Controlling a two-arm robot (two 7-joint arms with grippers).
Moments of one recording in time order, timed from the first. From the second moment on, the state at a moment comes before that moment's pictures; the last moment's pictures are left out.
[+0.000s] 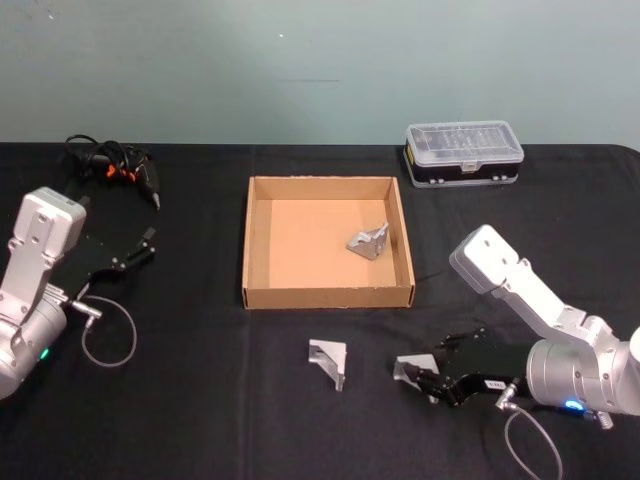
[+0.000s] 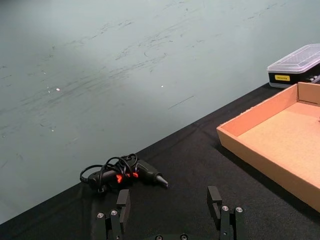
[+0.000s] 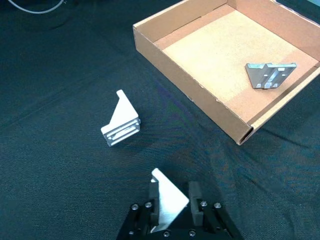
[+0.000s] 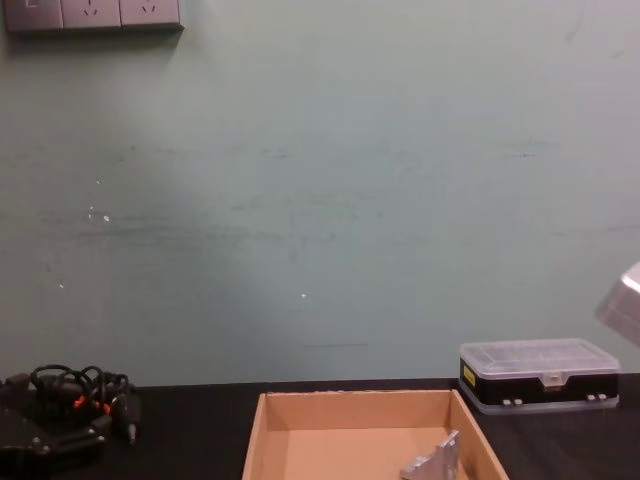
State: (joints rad) left arm -0.20 0.60 0.45 -1.41 -0.25 -0.12 0.03; right arm 0.19 0.67 -0.48 -1.74 0.28 0.60 0.51
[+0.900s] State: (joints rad) left arm -0.20 0.60 0.45 -1.41 -0.25 -0.12 0.03; right arm 0.19 0.69 -0.44 -1.83 0.31 0.60 0.50
